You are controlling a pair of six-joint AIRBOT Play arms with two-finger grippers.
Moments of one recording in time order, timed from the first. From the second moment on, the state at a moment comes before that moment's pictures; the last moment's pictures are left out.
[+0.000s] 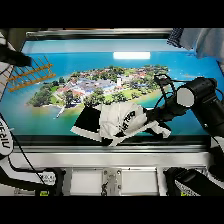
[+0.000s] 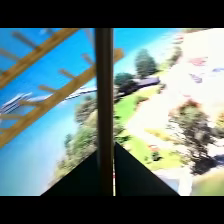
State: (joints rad) left arm 0.18 -1.58 1.95 1.44 -1.31 -1.03; right arm 0.45 -1.07 1.24 -1.57 1.60 1.85
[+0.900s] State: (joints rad) left arm -0.07 -1.27 1.48 1.26 -1.79 -0.45; right arm 0.45 -1.07 1.24 -1.57 1.60 1.85
